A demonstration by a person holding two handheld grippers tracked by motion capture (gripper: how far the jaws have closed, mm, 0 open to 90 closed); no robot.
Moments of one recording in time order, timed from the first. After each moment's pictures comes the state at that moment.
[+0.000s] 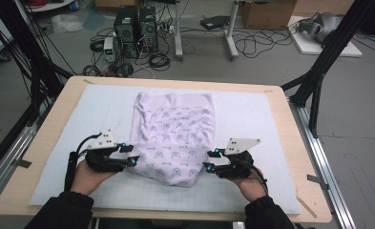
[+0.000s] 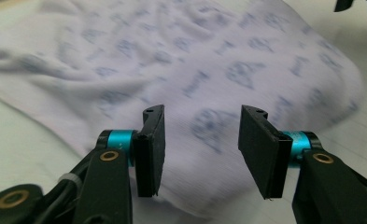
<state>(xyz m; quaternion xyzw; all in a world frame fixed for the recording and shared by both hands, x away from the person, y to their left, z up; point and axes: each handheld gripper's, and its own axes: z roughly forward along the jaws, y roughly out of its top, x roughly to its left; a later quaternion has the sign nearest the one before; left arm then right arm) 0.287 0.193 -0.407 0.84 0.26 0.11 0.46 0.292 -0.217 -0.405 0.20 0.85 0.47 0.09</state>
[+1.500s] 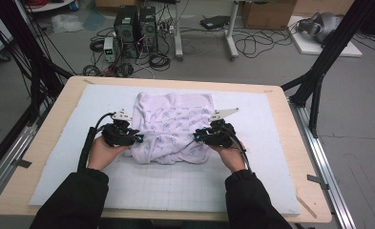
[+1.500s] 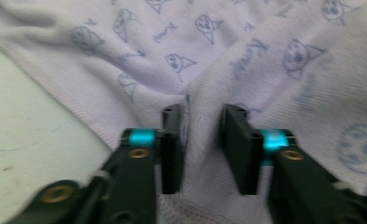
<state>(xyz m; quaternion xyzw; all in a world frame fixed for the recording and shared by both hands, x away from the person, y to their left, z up) 0.380 0.185 -0.407 0.84 0.36 0.12 0.39 0.387 -0.187 -0.403 0.28 0.84 0.45 0.07</state>
